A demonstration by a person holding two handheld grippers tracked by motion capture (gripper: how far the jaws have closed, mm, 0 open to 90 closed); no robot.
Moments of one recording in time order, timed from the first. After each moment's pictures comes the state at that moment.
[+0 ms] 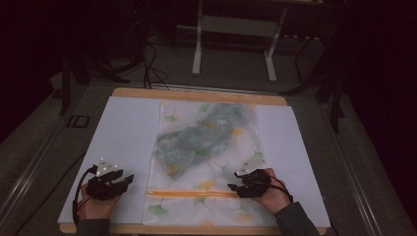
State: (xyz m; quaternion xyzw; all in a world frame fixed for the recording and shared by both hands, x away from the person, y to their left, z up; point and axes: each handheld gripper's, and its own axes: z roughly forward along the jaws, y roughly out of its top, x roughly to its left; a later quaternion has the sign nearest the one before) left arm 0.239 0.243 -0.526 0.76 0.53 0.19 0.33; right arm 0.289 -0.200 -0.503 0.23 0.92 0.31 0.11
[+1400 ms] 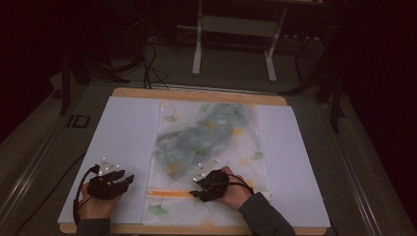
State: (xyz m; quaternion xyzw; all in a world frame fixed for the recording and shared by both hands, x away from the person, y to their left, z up) left arm 0.240 0.241 -0.524 0.77 0.52 0.19 0.32; right arm 0.289 -0.091 -0.516 0.11 0.94 0.31 0.04
